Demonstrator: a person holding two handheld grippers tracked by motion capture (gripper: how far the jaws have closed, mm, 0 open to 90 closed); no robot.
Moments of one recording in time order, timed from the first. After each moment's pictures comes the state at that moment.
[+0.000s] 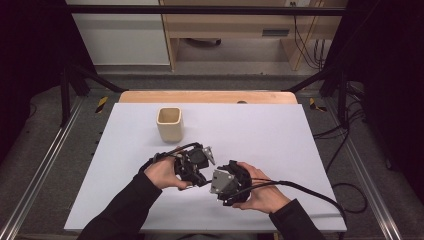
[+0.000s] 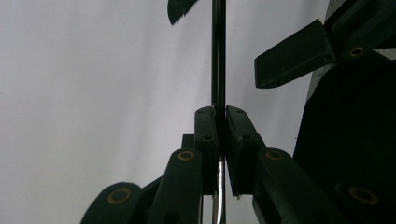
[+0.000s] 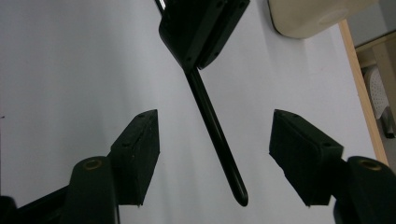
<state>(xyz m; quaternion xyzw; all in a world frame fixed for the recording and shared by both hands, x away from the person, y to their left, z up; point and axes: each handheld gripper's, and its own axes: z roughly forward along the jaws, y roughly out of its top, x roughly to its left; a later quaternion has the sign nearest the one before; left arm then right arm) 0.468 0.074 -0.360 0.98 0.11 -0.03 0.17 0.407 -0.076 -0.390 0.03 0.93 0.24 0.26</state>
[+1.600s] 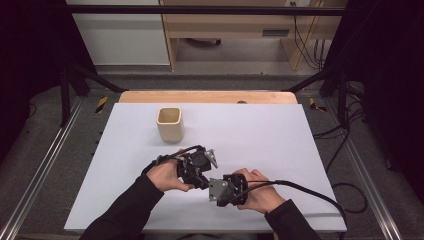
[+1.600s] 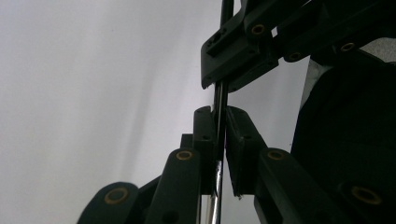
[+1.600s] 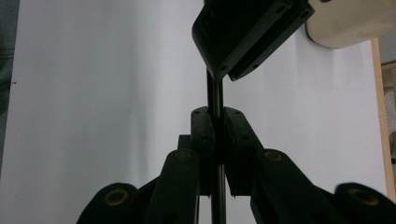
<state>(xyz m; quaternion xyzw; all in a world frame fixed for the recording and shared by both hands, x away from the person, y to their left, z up) 0.464 0.070 -0.365 0.98 0.11 -0.03 0.18 0.407 -0.071 -0.402 -0.04 0.94 0.21 0.25</state>
